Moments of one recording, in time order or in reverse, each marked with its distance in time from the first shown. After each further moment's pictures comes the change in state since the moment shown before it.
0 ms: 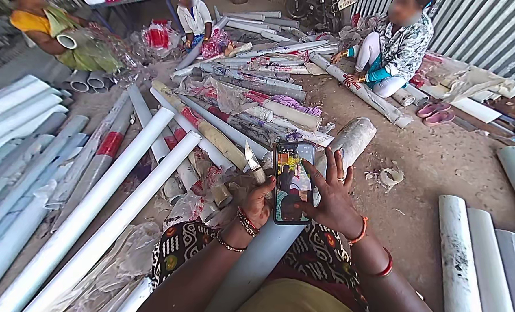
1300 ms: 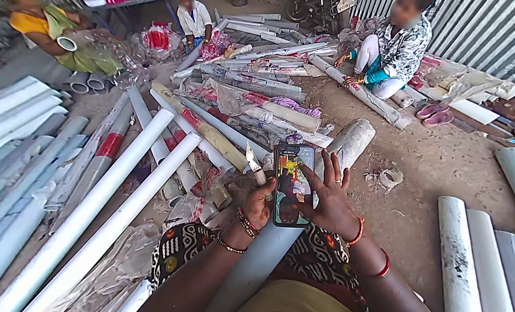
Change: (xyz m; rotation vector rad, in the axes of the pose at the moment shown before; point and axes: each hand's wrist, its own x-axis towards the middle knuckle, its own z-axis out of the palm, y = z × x) left_hand -0.002 0.001 0.002 0.011 0.007 -0.004; right_hand -0.001 -0.001 0.006 0.014 0.052 -0.041
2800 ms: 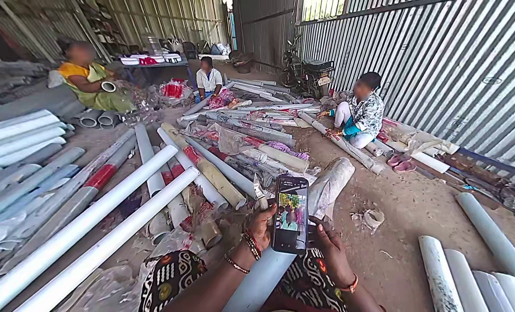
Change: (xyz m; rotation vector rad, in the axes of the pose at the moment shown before) left_hand -0.034 0.004 0.011 0.061 0.026 -0.065; right_hand -0.068 -0.036 -0.015 0.999 0.087 0.624
